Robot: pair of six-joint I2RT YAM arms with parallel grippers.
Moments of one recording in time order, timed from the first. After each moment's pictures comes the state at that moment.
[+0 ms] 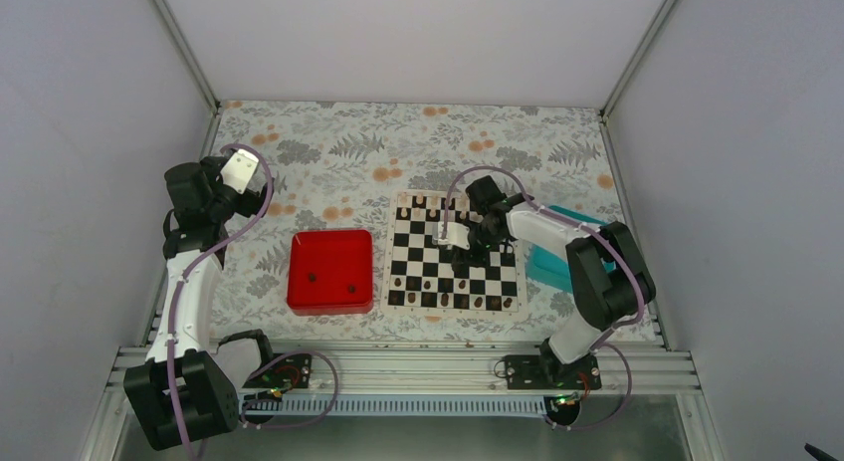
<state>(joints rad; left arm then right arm) 0.26 1.00 0.74 -0.16 0.37 0.55 0.48 1.64 0.95 -0.65 -0.40 -1.01</state>
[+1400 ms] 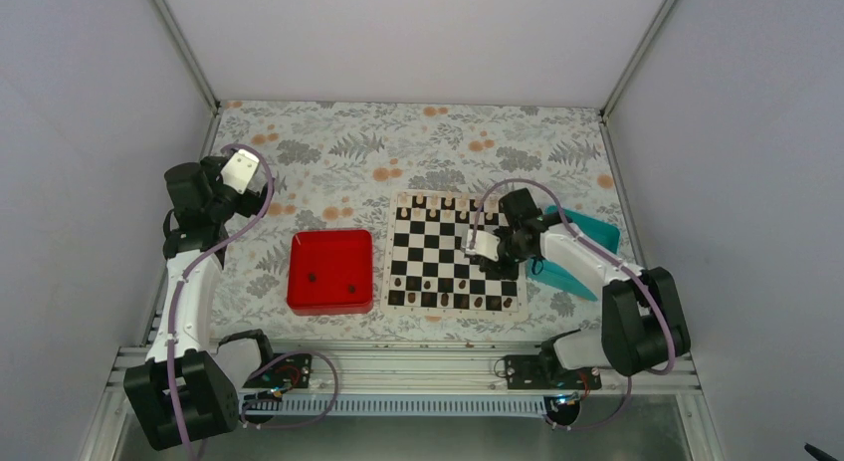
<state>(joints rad) 0.26 1.01 0.74 -0.16 0.37 0.56 0.36 1.38 0.79 -0.71 -0.34 -1.03</state>
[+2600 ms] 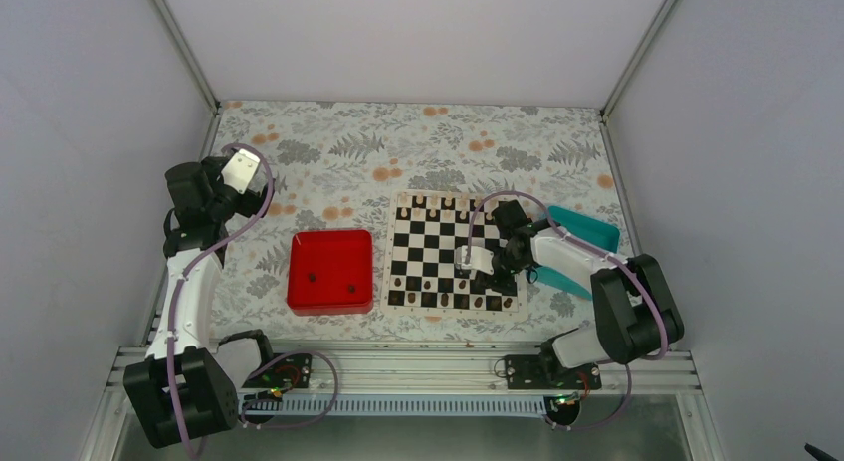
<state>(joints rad) 0.26 1.02 0.74 -0.16 0.38 0.56 0.39 1.44 0.70 -0.69 -0.38 -1.06</state>
